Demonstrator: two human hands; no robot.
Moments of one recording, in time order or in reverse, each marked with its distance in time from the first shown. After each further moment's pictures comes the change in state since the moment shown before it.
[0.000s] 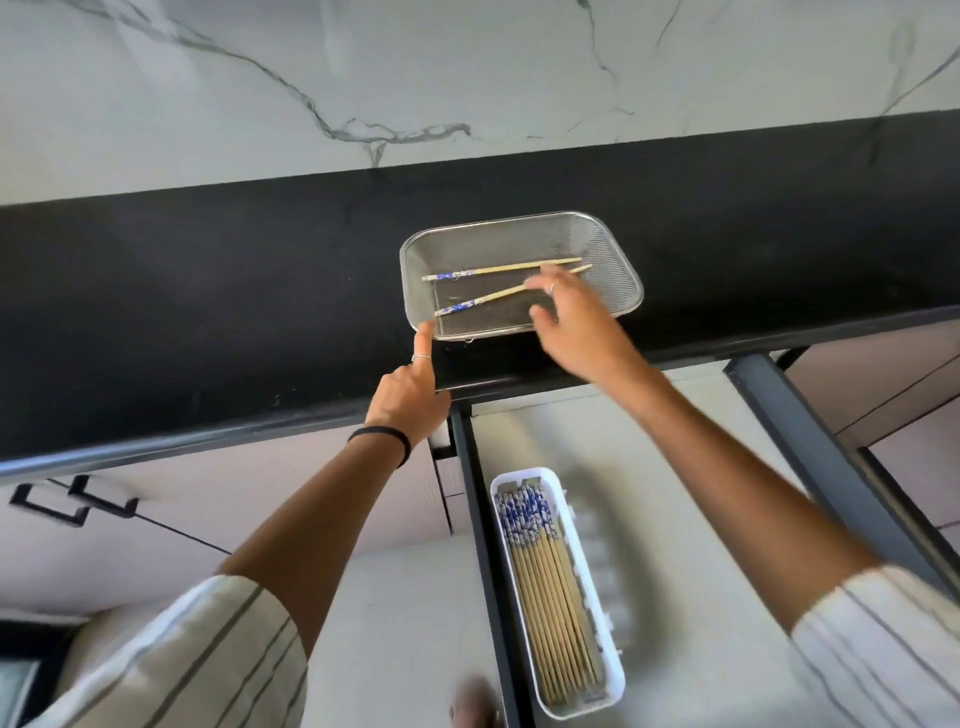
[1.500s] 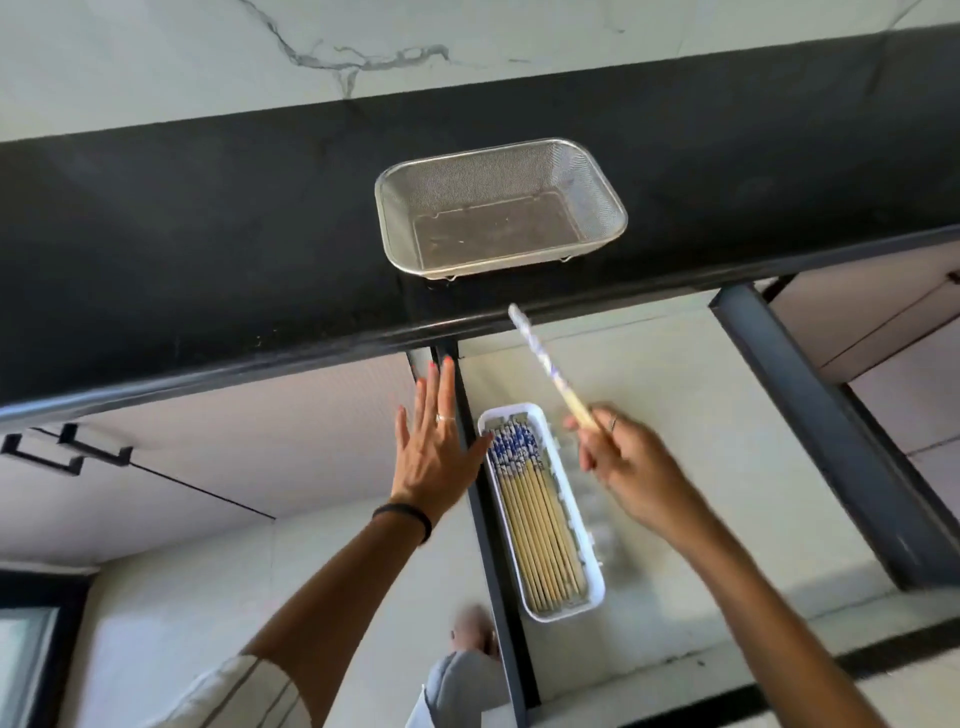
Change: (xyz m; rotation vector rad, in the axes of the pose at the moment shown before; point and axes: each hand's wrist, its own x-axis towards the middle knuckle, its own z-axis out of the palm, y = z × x) left_hand -0.105 -0.001 0.096 -0.176 0.053 0.121; right_hand -0.195 0.037 0.015 0.354 -0.157 0.254
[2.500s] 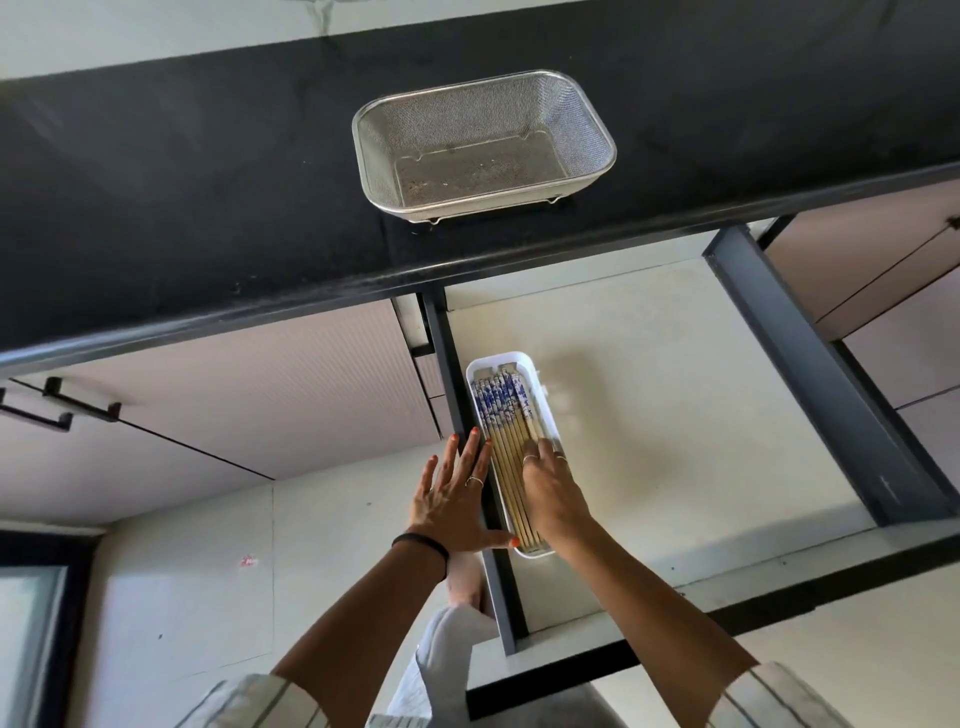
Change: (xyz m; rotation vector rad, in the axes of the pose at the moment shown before) left_hand -0.088 -0.002 0.053 0.384 -0.556 0.055; right_hand -0.027 0.081 0.120 -0.581 -0.137 0.216
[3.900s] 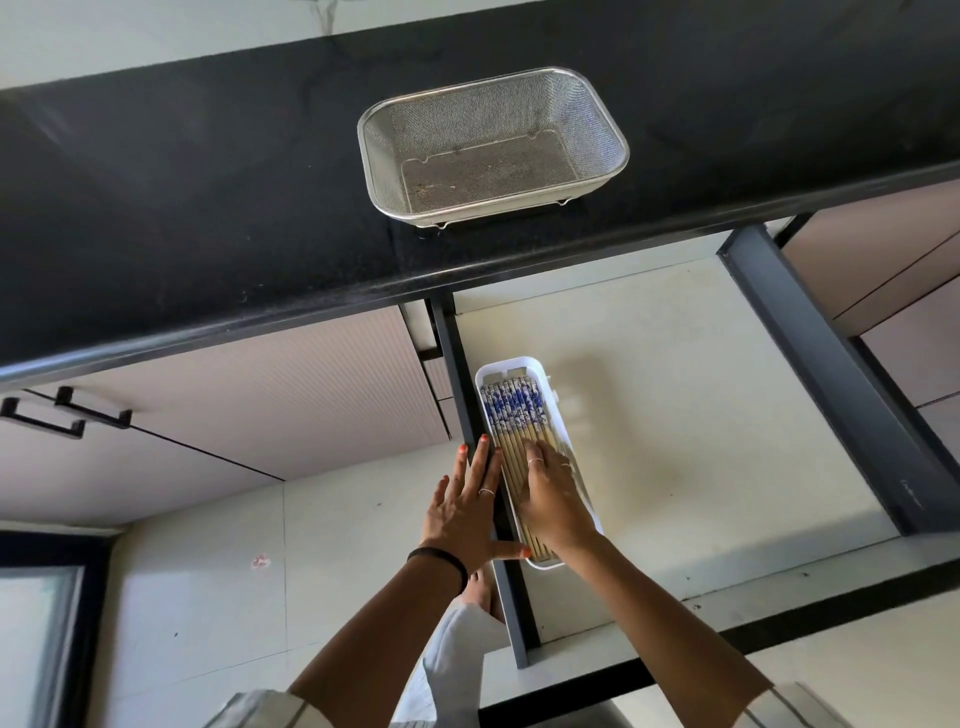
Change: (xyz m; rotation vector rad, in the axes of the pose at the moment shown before) left_hand -0.002 0.004 -0.002 -0.022 -0.031 -0.012; right_hand 0.011 0.004 0.020 0.200 0.014 -0.019
